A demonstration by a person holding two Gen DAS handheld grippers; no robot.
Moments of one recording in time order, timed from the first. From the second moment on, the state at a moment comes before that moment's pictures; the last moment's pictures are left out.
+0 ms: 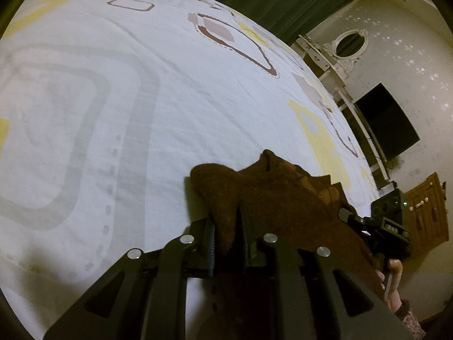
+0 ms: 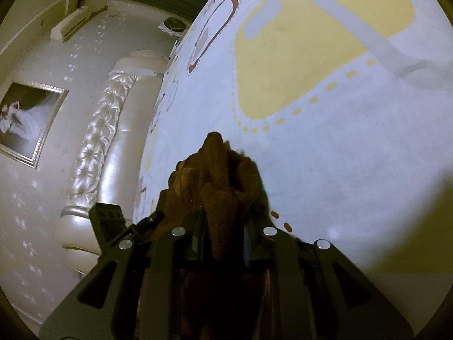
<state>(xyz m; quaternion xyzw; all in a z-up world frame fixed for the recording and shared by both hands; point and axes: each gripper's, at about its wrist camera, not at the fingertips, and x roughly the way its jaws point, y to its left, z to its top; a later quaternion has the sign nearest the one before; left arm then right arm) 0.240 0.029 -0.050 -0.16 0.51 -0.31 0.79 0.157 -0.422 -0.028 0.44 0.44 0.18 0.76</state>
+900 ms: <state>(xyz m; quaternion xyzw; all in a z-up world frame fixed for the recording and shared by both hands) 0.094 0.061 -0.043 -0.28 0.54 -0.36 0.71 0.005 -0.383 -0.003 0.45 0.45 0.19 0.75</state>
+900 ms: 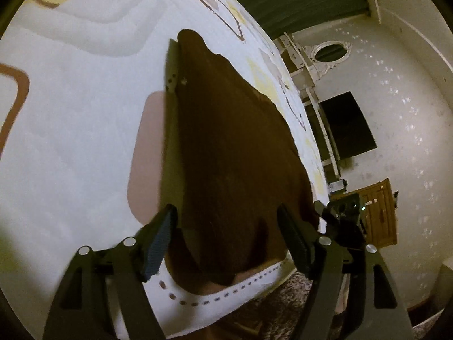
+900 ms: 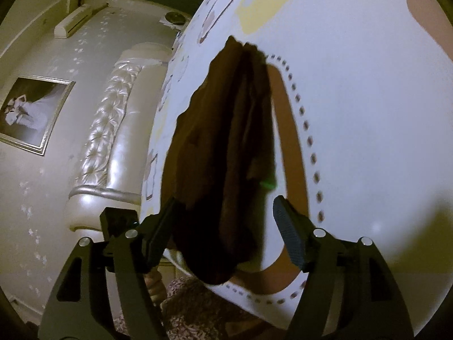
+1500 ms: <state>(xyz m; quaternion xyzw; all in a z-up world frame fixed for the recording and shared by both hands) 0.081 0.051 -0.046 -0.23 0.53 -0.31 0.75 0.002 -0.356 -0.020 0.42 0.47 0.19 0.75</state>
